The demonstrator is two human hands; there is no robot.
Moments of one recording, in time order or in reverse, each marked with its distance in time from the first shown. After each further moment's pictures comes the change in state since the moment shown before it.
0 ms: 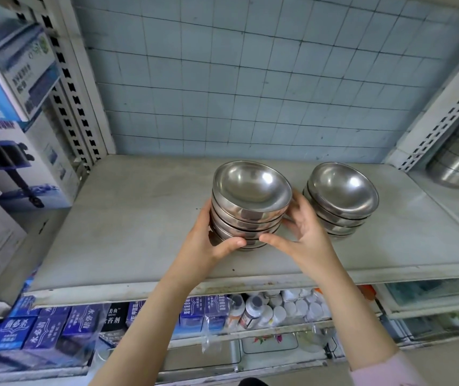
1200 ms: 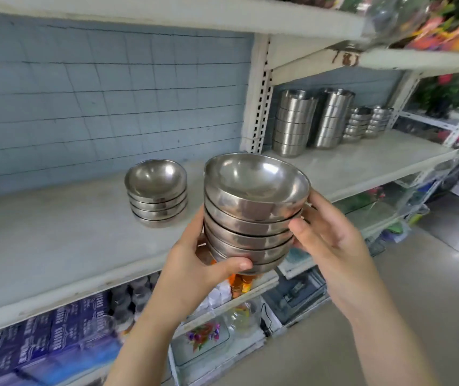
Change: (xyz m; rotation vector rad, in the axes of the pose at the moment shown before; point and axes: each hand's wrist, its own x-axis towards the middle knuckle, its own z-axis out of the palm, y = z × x) left_hand -0.078 0.151 0.243 -0.099 -0.265 0.110; right_hand -0.207 -0.106 -0.233 0.086 0.419 0.004
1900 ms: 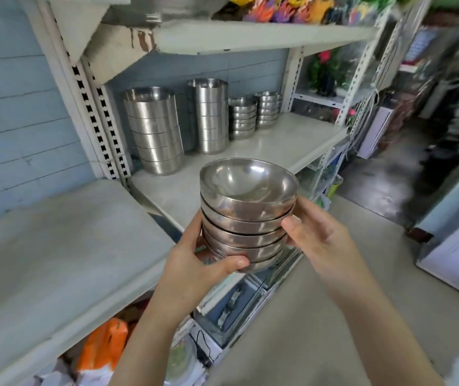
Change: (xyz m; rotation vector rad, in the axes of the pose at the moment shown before) left_hand 0.175 -0.016 0.270 -0.029 -0.300 0.001; right_hand 0.081 0.071 -0.277 -0.090 0.233 0.055
